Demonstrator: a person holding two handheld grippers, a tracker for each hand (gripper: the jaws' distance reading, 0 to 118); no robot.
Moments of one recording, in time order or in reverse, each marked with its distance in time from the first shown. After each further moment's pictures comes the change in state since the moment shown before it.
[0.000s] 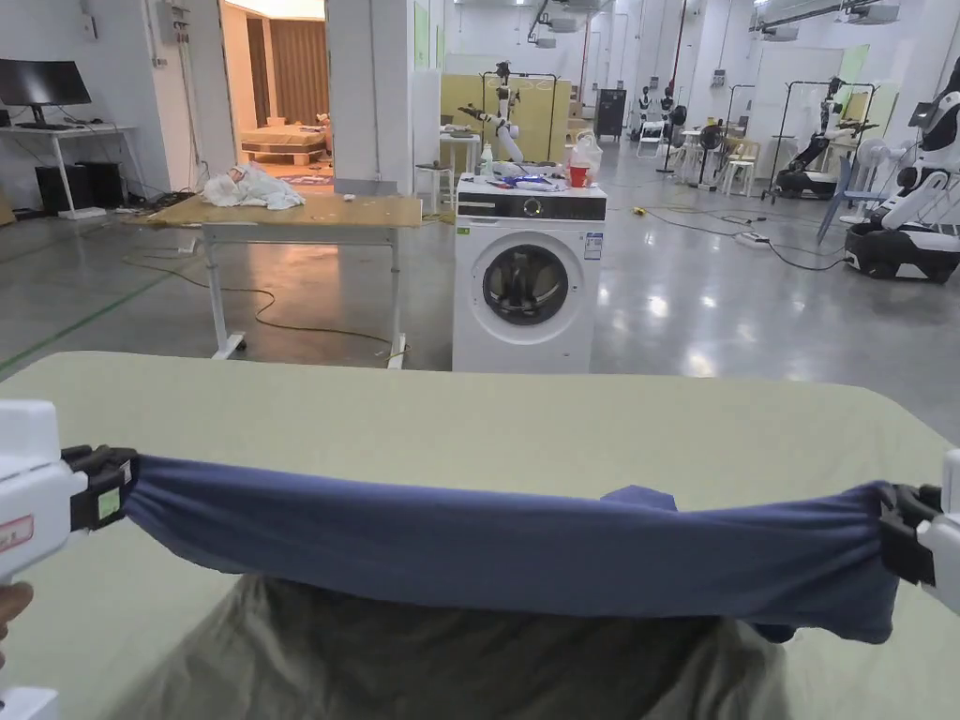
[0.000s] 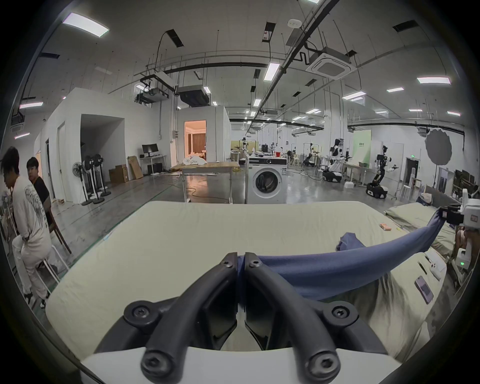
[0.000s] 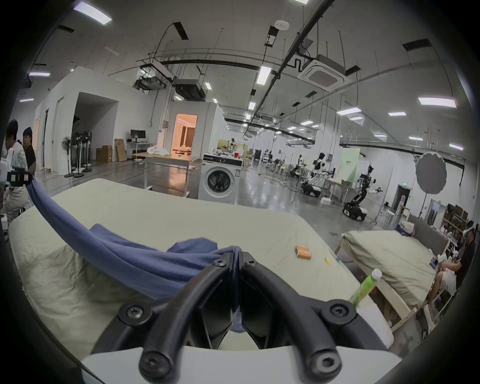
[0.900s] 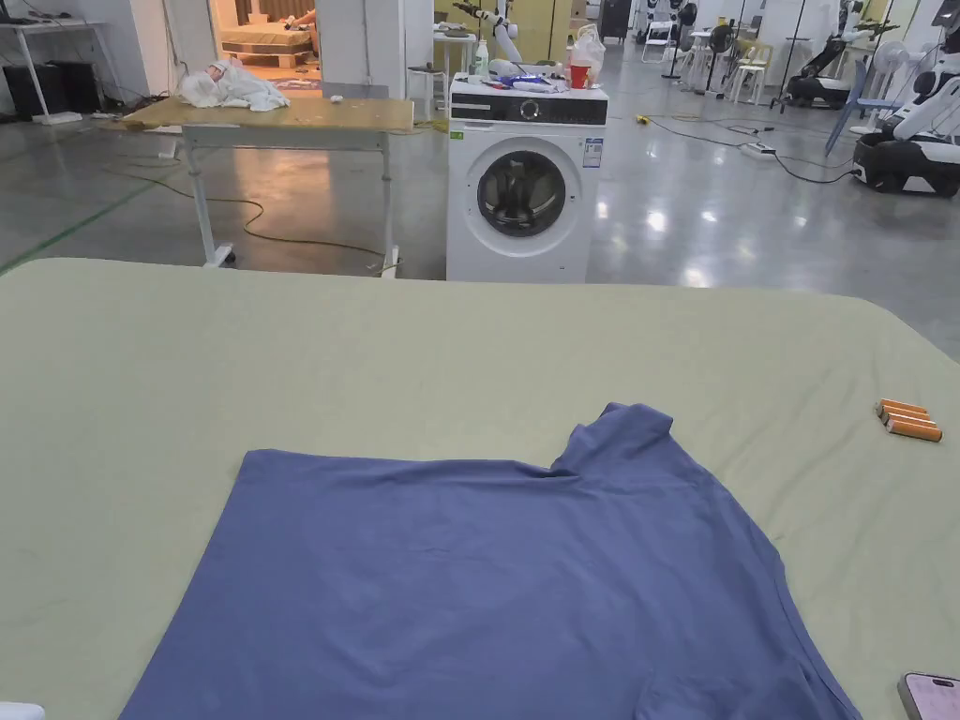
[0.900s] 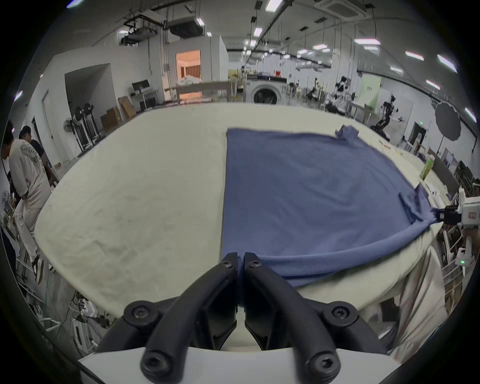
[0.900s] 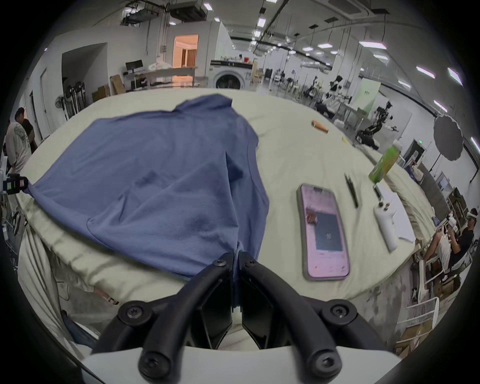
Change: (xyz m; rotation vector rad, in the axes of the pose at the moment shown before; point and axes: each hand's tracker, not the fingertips) left arm 0.015 -0.215 0.044 -0.509 -0.004 -0.028; right arm -0.028 -0.223 0.035 -0.560 0.068 -0.006
